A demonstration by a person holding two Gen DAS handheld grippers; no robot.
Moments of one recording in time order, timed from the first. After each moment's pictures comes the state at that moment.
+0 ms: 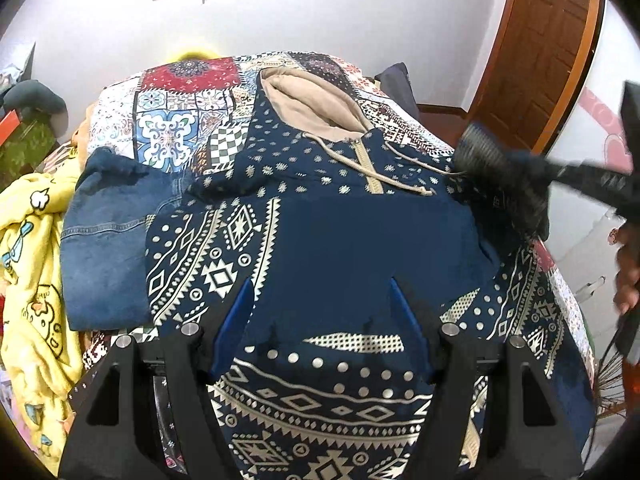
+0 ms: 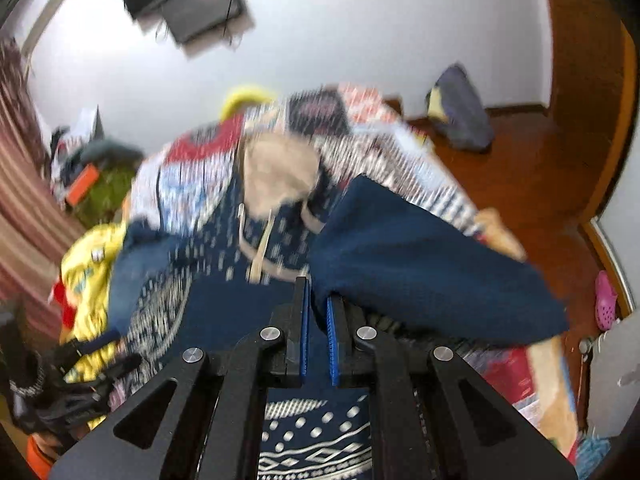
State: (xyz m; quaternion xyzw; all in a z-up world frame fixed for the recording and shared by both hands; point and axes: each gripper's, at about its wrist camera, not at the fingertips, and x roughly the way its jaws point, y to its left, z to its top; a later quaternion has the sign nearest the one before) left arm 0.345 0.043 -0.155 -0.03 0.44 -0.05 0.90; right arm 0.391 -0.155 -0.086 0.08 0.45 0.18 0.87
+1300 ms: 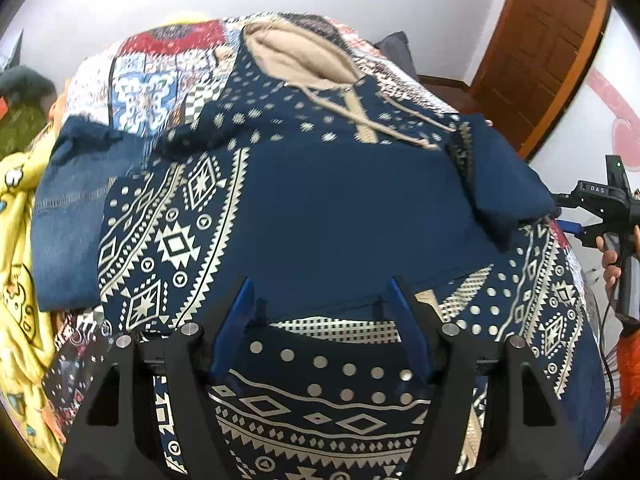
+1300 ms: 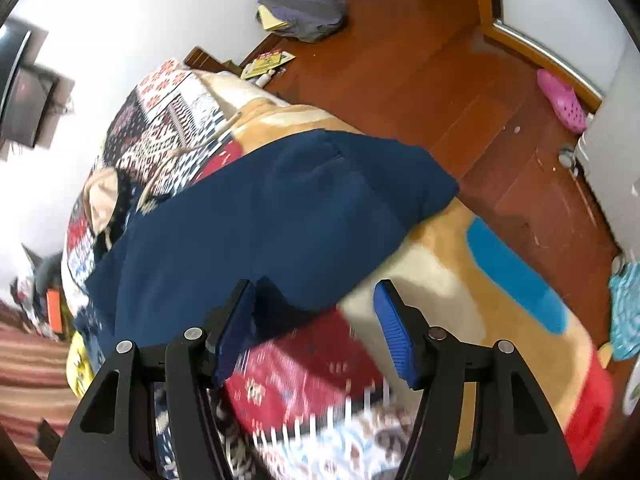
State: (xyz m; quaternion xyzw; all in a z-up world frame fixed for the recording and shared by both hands) left arm 0.364 0.021 -0.202 -0.04 0.49 -0.05 0.87; right arm 0.412 -0.334 -0.203 0.32 0.56 0.00 0.76
